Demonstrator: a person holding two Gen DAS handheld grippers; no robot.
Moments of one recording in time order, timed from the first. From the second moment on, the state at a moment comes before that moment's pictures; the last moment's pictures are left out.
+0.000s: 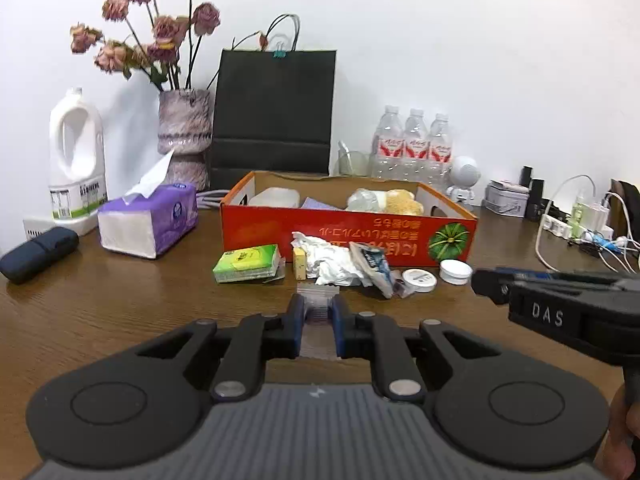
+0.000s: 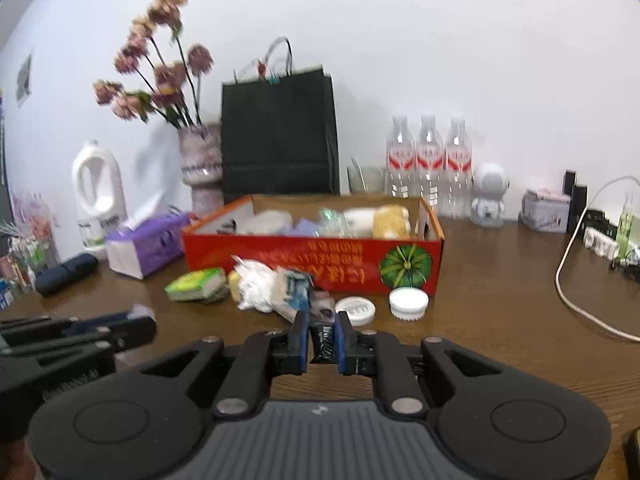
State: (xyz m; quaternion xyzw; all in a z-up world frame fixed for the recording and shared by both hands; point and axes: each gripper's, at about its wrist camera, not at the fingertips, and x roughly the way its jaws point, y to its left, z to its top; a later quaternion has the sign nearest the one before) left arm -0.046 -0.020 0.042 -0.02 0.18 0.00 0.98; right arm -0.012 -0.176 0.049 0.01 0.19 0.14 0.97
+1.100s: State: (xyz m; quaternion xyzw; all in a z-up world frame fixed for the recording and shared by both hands) left arm 0.104 0.012 0.090 0.02 0.14 0.02 0.99; right arm 0.112 -0.178 0.087 0.03 0.16 0.12 0.98
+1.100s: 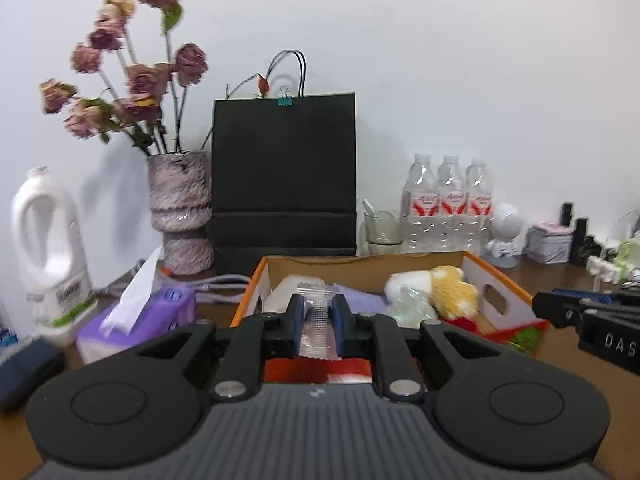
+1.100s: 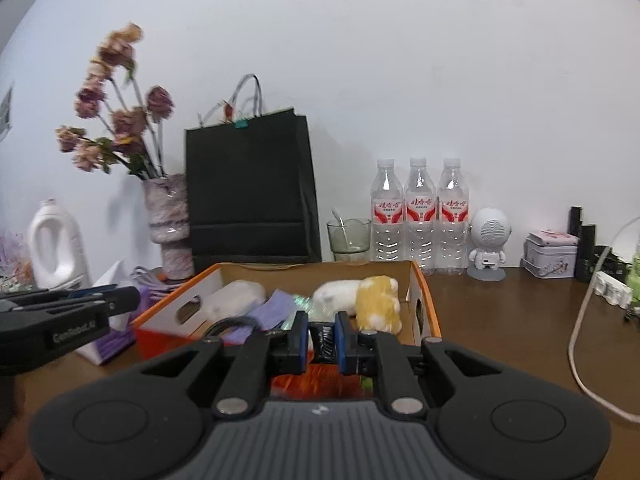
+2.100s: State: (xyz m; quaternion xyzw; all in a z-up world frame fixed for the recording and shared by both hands) left arm 0.363 0.035 0.040 0.02 0.61 -0.06 0.79; right arm 0.415 -0.122 0.037 -0.02 0.60 0.09 0.79
